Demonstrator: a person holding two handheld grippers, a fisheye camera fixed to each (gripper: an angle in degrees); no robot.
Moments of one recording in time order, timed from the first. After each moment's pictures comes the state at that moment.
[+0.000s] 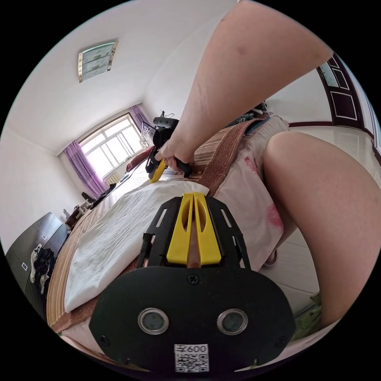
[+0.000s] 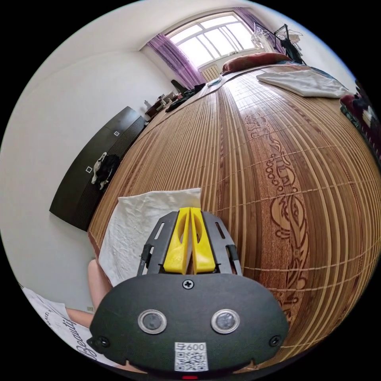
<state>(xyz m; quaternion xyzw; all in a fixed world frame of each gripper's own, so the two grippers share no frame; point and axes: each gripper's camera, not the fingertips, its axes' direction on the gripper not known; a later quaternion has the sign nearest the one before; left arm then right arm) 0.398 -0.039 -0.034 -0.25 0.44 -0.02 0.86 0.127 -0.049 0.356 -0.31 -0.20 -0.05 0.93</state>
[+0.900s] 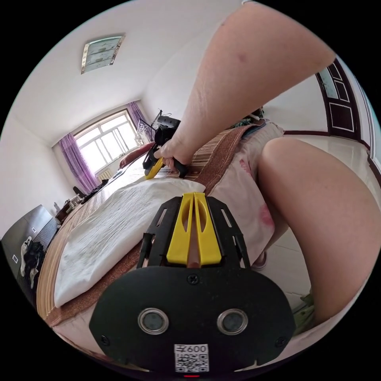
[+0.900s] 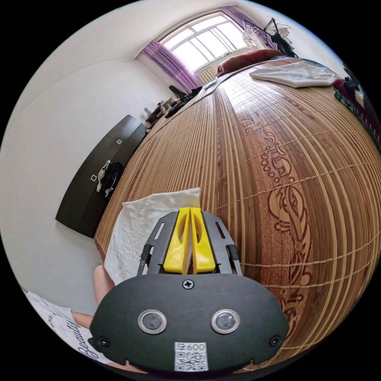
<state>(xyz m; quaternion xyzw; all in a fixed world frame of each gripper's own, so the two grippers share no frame) 0.368 -0.038 -0.057 -0.25 0.46 -0.05 0.85 0.141 0.000 0.361 -0.29 -0.20 -0.04 0.93</state>
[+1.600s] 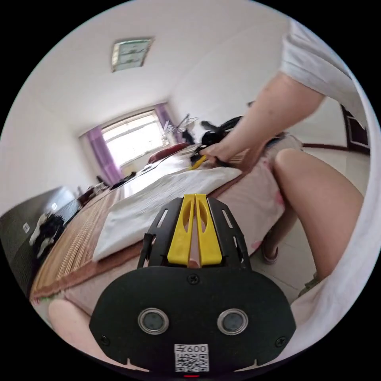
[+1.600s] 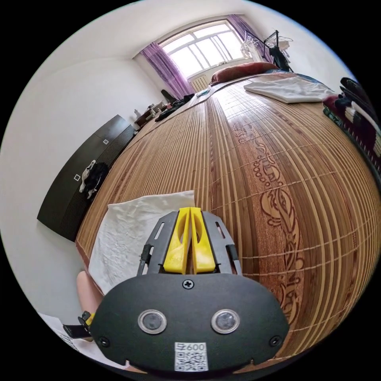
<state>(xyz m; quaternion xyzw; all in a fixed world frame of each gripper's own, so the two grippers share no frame) 0.182 0.000 -0.092 -0.32 0.32 -0.11 0.88 0.116 0.095 0.339 -0.24 -0.12 -0.09 0.96</state>
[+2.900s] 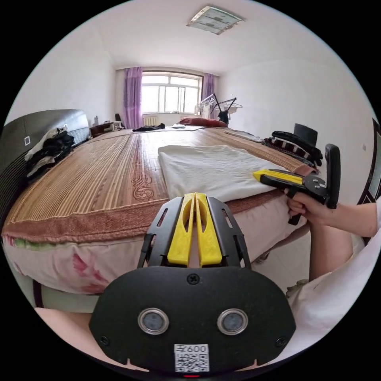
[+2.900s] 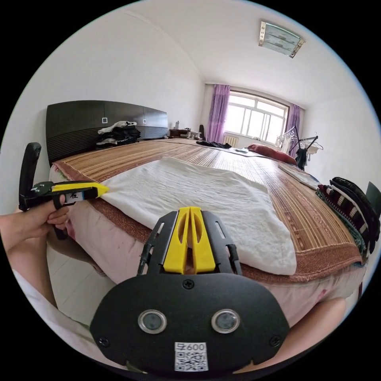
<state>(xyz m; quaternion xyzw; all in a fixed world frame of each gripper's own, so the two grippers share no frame) -0.100 0.125 -0.040 -0.45 0.32 -0.30 0.78 -0.011 0.483 0.213 -0.04 -0.10 -0.35 0.93</state>
